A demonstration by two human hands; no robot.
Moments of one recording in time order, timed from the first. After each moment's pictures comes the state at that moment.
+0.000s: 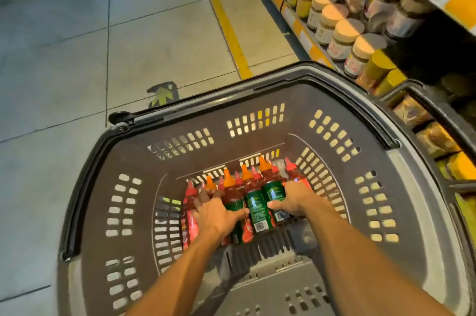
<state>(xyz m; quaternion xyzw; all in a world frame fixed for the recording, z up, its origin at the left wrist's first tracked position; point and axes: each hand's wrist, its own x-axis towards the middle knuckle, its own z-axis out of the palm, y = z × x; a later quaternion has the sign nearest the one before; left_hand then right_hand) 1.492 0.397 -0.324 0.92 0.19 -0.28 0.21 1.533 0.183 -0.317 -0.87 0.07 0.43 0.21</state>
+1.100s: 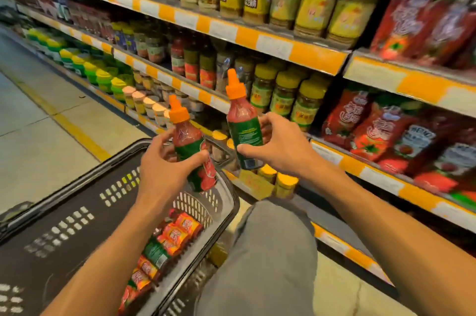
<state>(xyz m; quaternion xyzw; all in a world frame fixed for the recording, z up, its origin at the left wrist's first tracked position) 1.434 0.265 0.004 0.72 -0.16 -0.09 0.67 1.319 0.064 0.062 -0.91 0.22 -0.15 0.32</state>
